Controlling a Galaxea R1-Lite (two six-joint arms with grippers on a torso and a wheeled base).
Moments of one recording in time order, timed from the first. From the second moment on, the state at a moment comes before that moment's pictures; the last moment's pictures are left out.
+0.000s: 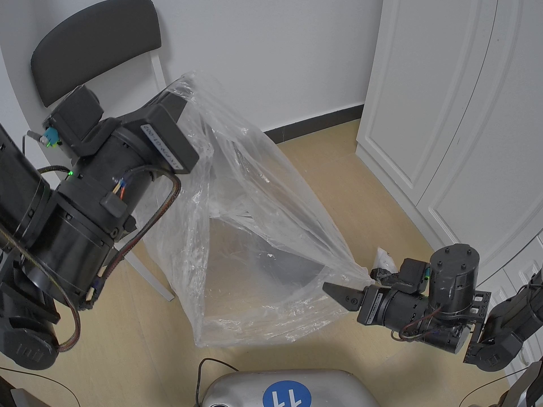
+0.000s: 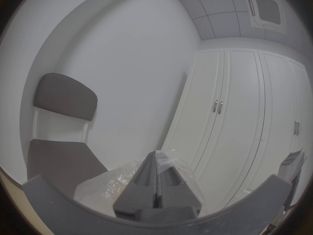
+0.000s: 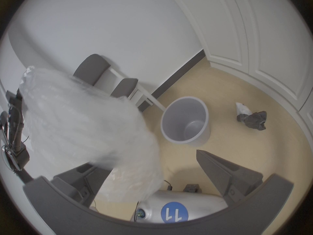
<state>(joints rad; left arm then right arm) -0.80 1.50 -0.68 -1.28 0.34 -0.07 0.73 1.77 -0.40 -1.02 -0.13 0.66</state>
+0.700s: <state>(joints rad) -0.84 1.50 -0.69 -1.29 0.40 -0.08 0.89 1.99 -0.49 -1.23 -0.12 0.79</state>
